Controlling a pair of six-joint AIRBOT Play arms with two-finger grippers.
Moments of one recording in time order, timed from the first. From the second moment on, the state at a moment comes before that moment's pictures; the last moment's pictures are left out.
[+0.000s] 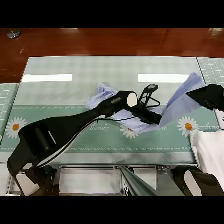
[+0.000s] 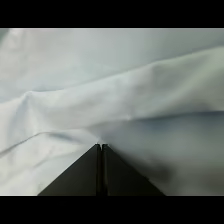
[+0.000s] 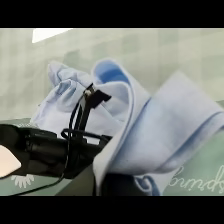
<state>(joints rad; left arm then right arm) -0.91 -1.92 1.66 0.83 -0.89 -1.54 -0.24 -0.63 0.99 -0.92 1.34 1.57</state>
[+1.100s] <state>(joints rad) 0.03 -0.57 0.83 1.00 -1.03 -1.53 0.51 -1.67 1.57 -0.86 0.97 1.60</state>
